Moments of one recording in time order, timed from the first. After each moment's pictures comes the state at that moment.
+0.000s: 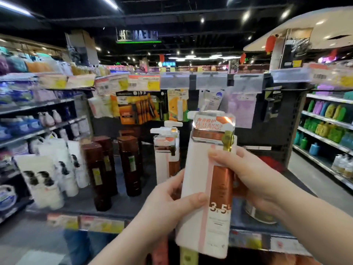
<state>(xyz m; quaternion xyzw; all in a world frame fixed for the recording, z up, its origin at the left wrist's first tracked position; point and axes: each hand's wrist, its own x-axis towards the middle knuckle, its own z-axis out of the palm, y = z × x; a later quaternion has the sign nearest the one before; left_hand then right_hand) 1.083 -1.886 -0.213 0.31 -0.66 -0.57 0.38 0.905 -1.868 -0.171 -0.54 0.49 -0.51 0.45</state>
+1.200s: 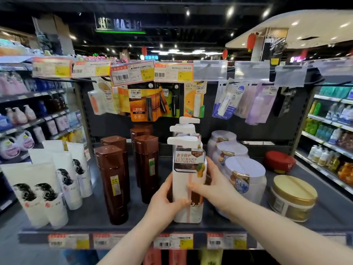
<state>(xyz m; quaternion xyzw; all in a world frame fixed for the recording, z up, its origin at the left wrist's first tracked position) 1.144 -2.018 -0.306 0.40 -0.69 -0.48 0.37 0.991 -1.972 -0.258 -0.55 0.59 -0.47 0.35</state>
